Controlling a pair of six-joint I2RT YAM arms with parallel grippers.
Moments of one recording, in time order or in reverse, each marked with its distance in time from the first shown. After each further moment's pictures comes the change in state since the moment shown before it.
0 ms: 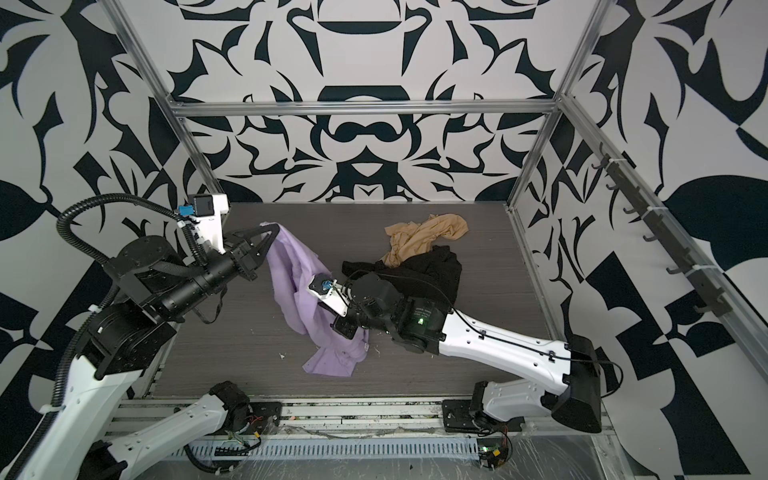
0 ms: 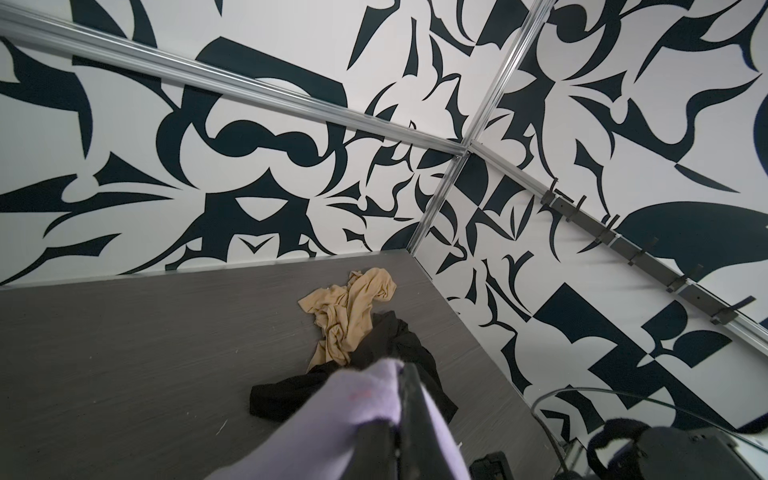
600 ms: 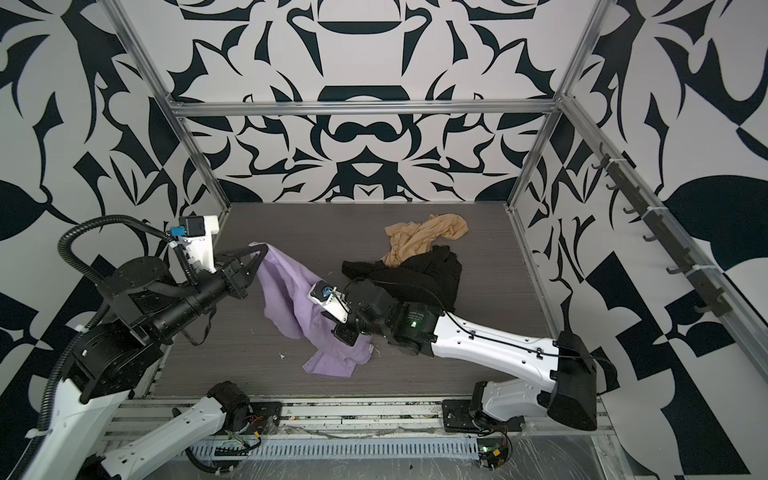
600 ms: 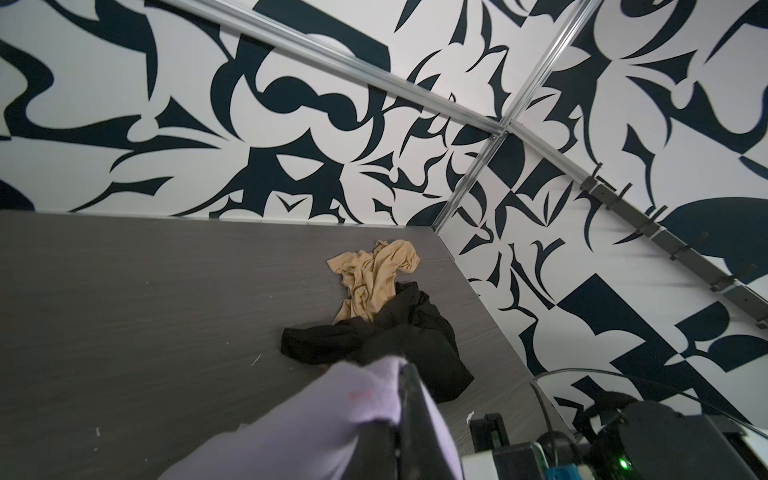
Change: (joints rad) left arm 0.000 -0.110 -0.108 -0.116 -0.074 -0.052; right arm 0.000 0.037 -0.066 0.016 -0.023 0.048
